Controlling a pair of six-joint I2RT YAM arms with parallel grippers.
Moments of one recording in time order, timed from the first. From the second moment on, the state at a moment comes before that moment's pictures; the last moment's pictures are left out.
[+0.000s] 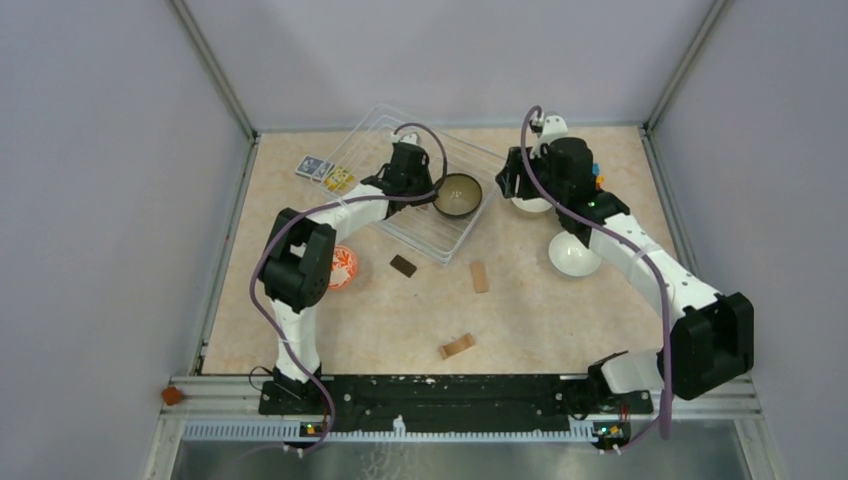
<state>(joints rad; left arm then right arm) -0.49 1.98 1.45 -0.12 -0.02 -0.65 0.41 1.37 1.15 -0.16 -0.04 0.21</state>
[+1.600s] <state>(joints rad) -0.84 1.77 1.45 -0.33 0.08 -0.45 0.41 0.30 0.58 -0.28 0.17 0.51</state>
